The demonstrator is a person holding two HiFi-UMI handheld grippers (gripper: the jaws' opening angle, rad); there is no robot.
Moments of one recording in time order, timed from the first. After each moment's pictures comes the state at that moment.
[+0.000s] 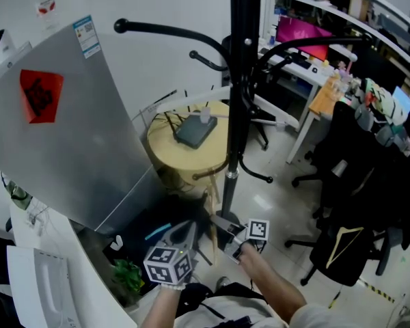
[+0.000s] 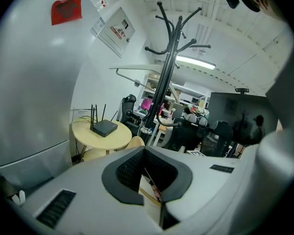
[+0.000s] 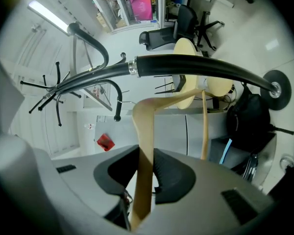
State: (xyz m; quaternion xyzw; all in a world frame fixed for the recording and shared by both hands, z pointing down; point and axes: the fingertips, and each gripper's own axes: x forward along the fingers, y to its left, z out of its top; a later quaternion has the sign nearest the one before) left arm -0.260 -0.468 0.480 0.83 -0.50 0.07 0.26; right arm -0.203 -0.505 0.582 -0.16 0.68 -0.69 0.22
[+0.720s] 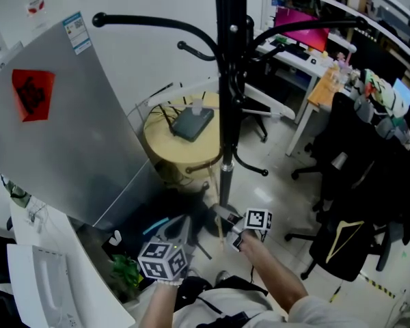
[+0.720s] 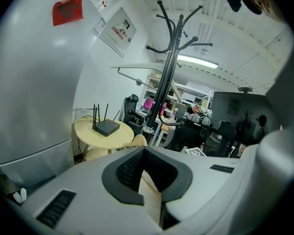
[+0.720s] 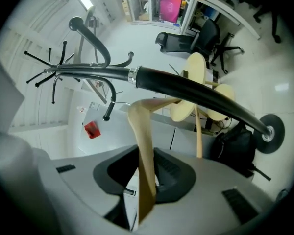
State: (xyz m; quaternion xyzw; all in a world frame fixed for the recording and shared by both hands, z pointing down) left arm -0.259 -0.469 0.485 0.82 -0.51 0.07 0.26; right arm -0.175 -0.531 0.615 -0.22 0.74 -0.61 0.14
